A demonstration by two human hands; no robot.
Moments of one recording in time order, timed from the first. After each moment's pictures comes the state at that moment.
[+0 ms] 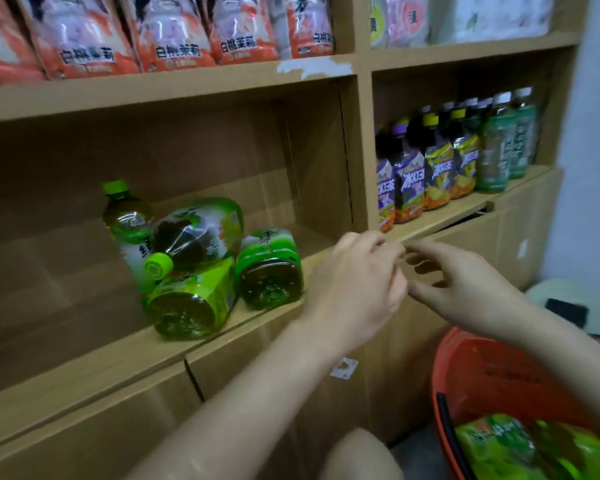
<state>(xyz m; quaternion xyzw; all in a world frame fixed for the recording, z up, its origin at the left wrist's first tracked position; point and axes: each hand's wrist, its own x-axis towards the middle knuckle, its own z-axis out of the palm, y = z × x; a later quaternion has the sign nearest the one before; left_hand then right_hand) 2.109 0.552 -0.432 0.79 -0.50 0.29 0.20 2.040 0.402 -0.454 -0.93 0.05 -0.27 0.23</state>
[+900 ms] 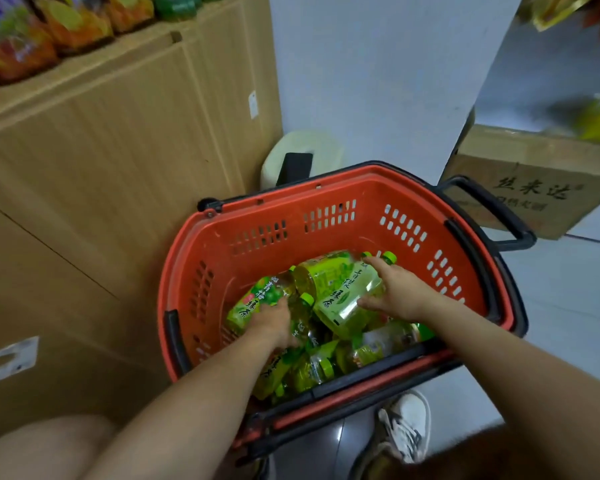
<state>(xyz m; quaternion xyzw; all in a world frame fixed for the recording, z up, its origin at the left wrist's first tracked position) 2.027 0.301 -0.790 0.82 -0.46 -0.32 -0.13 1.825 0.202 -0.720 -0.83 0.47 0.05 0.29</state>
